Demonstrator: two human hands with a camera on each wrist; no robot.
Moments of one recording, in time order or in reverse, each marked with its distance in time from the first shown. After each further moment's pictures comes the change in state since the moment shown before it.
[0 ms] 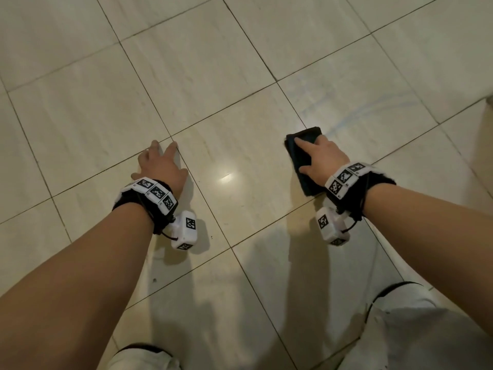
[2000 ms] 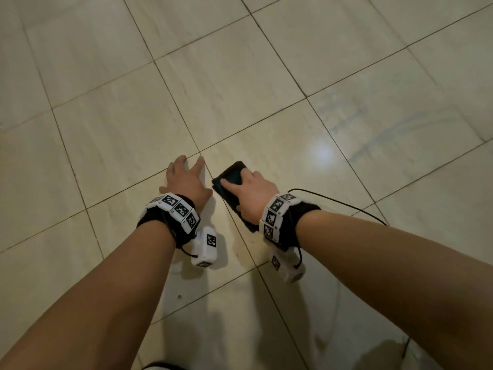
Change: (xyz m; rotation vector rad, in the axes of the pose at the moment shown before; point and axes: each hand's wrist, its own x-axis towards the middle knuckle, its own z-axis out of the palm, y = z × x) left_hand 0.004 -0.005 -0.009 -0.018 -0.059 0.025; right_hand 0.004 -0.185 0.039 -0.138 -0.092 -0.428
